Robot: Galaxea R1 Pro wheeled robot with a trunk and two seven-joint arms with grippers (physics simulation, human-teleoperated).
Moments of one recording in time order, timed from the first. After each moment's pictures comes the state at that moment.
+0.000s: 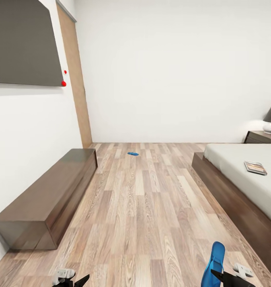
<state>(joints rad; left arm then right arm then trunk) -0.15 0.15 0.27 -0.67 0.10 0.04 -0.84 -0.32 -0.31 -0.45 -0.41 -0.03 0.21 0.72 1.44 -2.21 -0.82</state>
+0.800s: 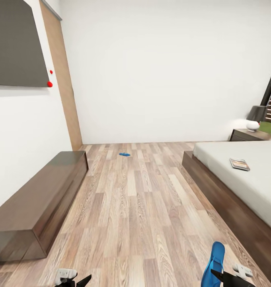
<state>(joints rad) -0.15 0.13 0.27 -0.67 0.10 0.05 -0.84 -0.32 -0.31 -0.45 -0.41 -0.03 0.21 0.72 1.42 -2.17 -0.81</state>
